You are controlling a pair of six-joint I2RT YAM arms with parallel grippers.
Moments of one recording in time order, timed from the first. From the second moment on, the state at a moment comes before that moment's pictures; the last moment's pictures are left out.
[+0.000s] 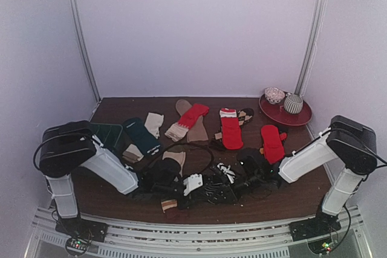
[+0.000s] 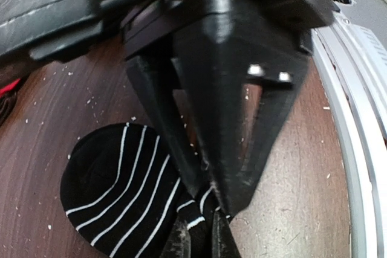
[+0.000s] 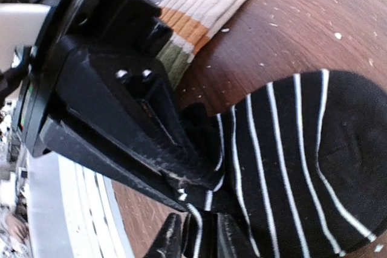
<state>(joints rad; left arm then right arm) -1.13 1.91 0.70 0.65 0.29 0.22 0.91 1.71 0.57 0.35 -0.55 0.36</state>
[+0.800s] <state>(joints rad) -1.08 2.00 0.87 0.47 0.49 -0.04 1.16 1.36 0.32 0.49 -0.02 0.04</state>
